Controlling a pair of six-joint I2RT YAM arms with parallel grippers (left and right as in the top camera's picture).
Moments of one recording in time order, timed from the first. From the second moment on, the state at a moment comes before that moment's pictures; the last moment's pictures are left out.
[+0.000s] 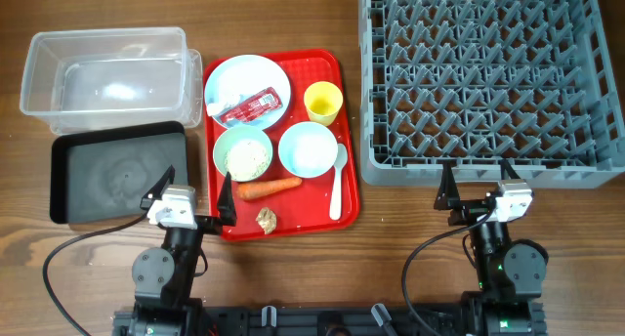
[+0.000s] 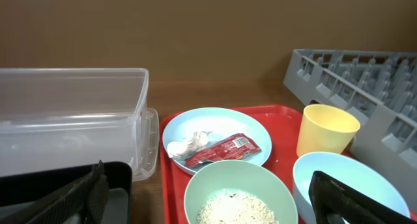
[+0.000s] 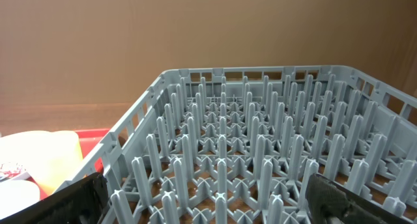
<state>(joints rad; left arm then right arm) -0.10 0.01 0.01 -0.07 0.02 -0.07 -0.01 0.02 0.01 0.00 -0.06 0.05</state>
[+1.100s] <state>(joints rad) -0.10 1.02 0.80 -0.31 -0.02 -0.28 -0.01 0.44 0.29 0.03 -0.02 0.07</state>
